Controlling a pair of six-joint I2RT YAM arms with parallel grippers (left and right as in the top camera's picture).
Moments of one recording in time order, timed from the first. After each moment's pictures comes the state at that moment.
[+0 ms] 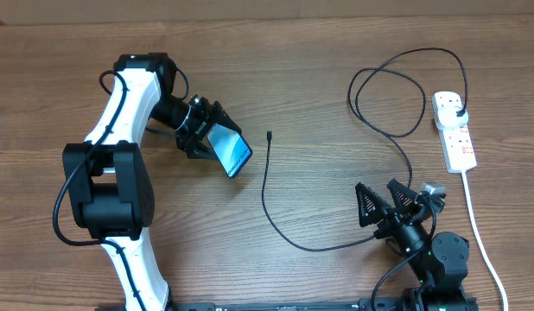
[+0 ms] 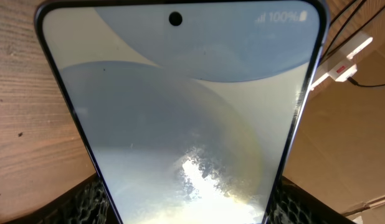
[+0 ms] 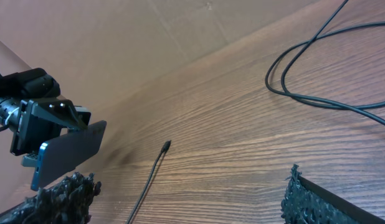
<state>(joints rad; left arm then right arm) -0.02 2.13 1.73 -1.42 0.79 -0.46 0.06 0.13 0.03 -0.09 -0.33 0.51</state>
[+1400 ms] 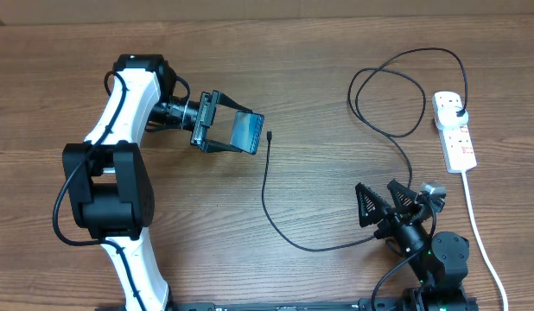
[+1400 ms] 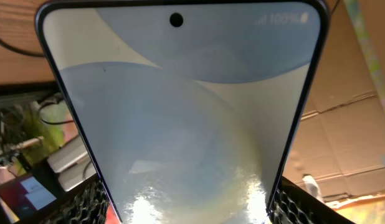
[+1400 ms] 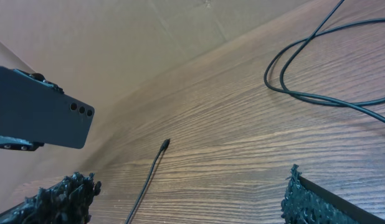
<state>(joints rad) -0.02 2.13 1.73 -1.57 1.23 -0.70 0.06 0.13 0.04 -0.11 -0.33 0.51</state>
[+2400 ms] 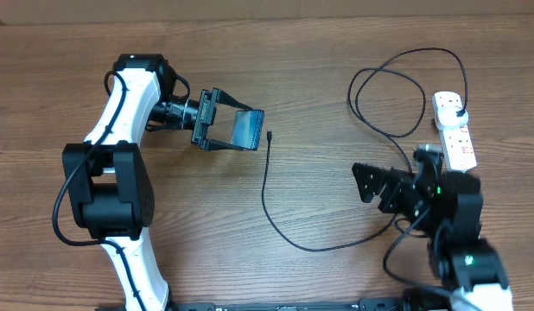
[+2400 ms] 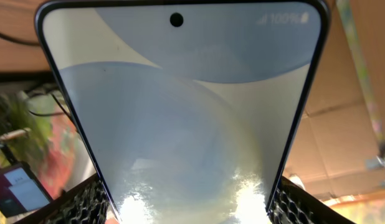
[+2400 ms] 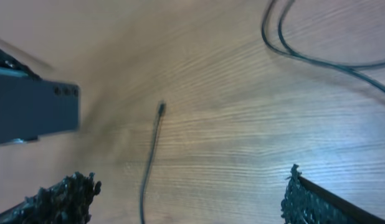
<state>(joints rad) -0.02 2.13 1.73 -1.55 1.23 -0.76 0.06 0.74 0.58 -0.48 -0.38 0.43</state>
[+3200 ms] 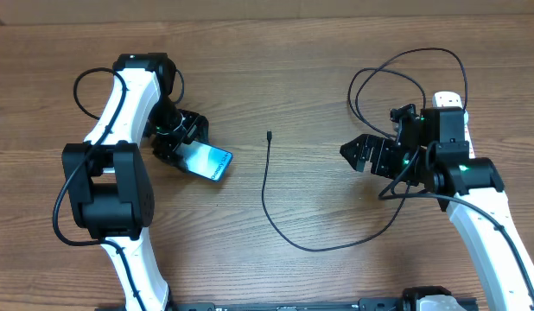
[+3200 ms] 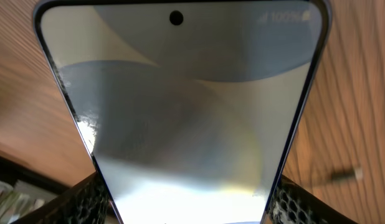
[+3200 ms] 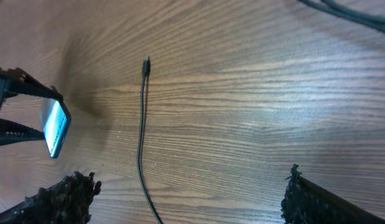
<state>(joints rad) -0.02 2.13 1.73 -1.43 0.28 -1.10 0.06 1.25 0.95 -0.73 -0.47 0.32</state>
